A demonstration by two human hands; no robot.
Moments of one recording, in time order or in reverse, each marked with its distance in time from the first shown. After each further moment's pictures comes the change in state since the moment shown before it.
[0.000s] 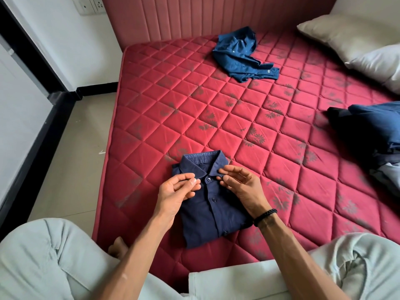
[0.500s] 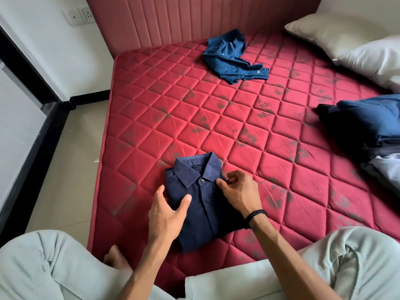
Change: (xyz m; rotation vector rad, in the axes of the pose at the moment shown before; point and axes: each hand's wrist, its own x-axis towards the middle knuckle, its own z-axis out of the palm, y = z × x) left_hand -0.037 -0.003 0.000 0.858 0.310 0.009; right_hand -0.011 -0.012 0.009 -0.973 0.397 -0.039
